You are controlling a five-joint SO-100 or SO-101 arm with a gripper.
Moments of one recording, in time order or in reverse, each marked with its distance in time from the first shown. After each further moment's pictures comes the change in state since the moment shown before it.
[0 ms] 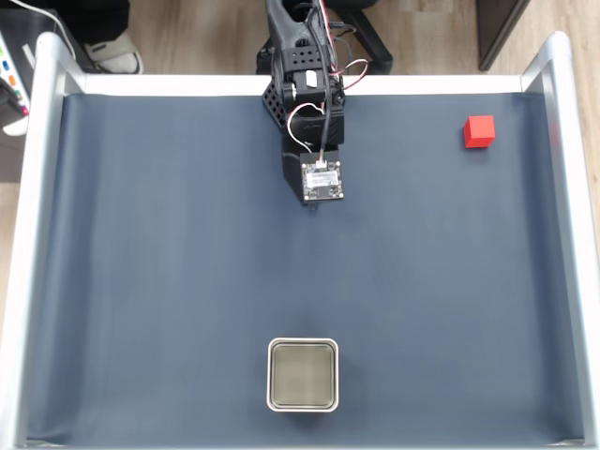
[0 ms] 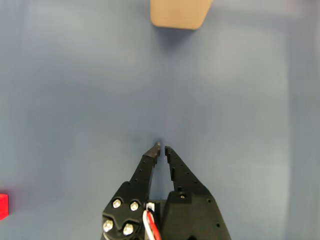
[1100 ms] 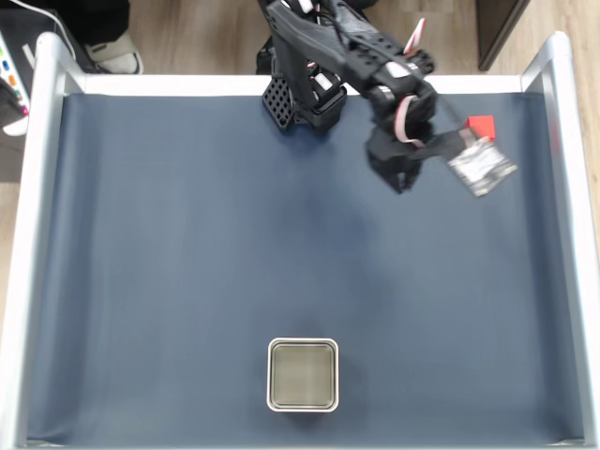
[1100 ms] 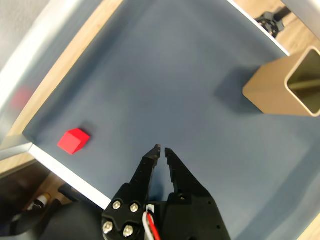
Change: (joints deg) arm -39.7 -57.7 -62.6 21.4 1.1
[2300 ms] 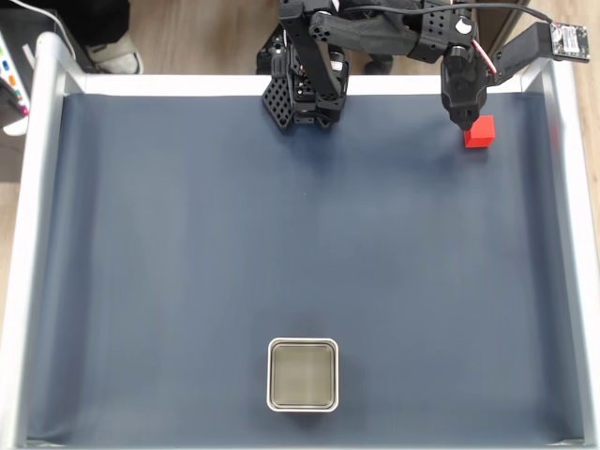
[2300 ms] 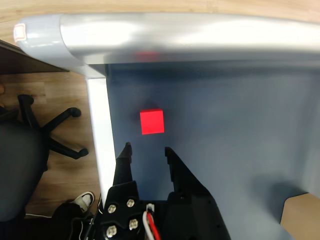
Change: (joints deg) arm -35.7 -10.6 9.6 -26.2 -8.6
